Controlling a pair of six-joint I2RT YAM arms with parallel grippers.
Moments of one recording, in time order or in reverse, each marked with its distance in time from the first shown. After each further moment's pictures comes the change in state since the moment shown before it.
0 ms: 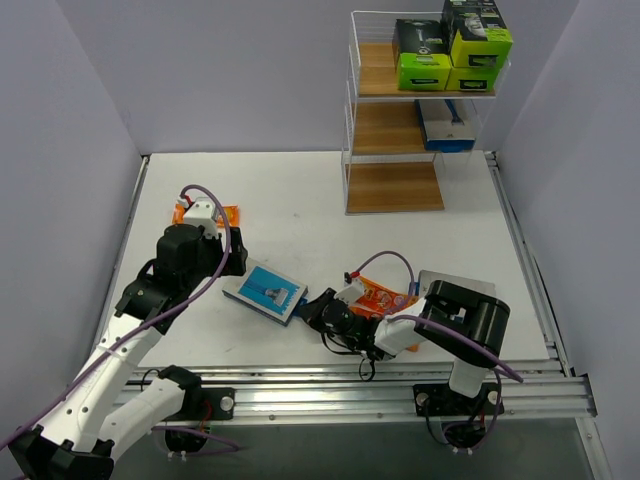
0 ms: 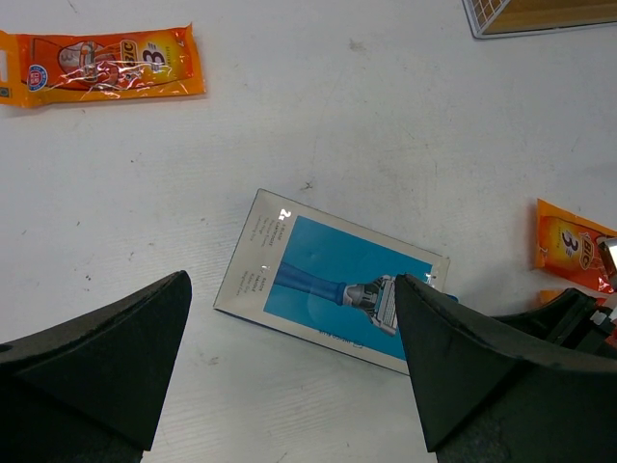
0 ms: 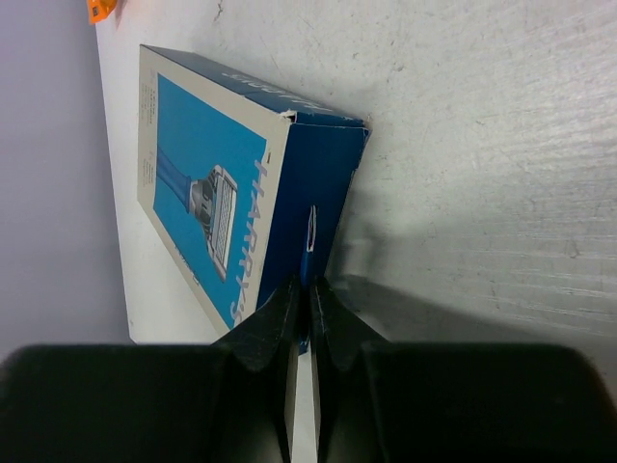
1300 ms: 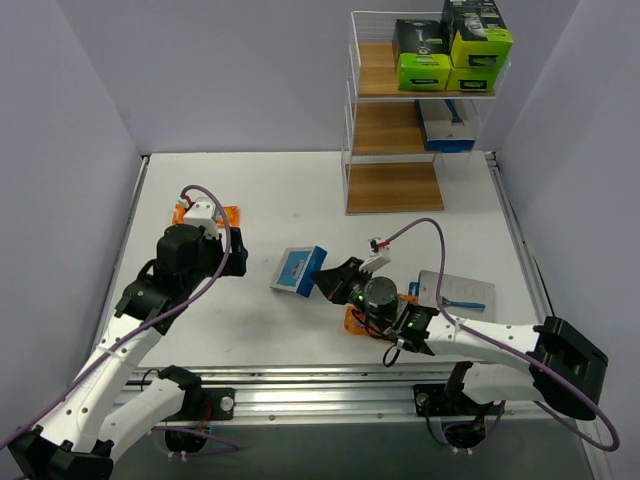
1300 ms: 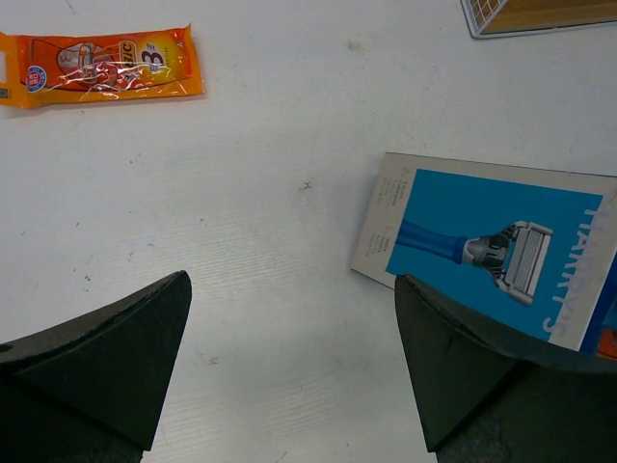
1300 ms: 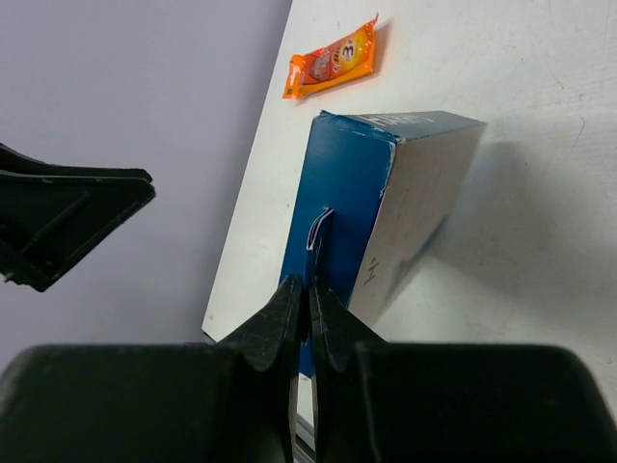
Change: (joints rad) left arm -0.004 -0.001 0.000 0.000 -0.001 0.000; right arm -0.100 -0.546 -0.006 -0.201 -0.077 -0.353
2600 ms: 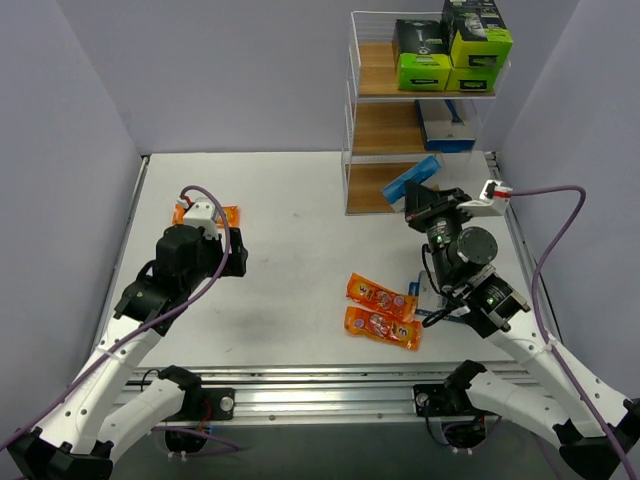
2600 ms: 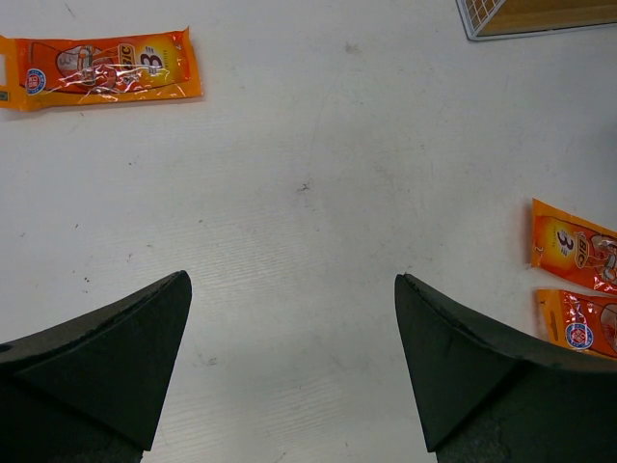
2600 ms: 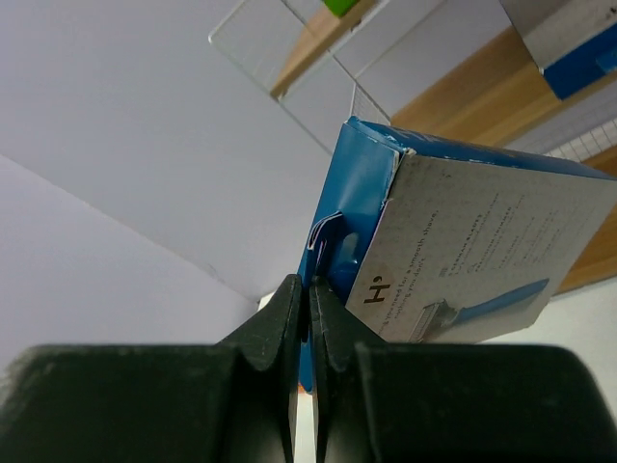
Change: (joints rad) left arm -0.003 -0.007 0.000 0.000 0.001 0.000; right arm -0.328 -0.381 0.387 -0.431 0.243 -0.281
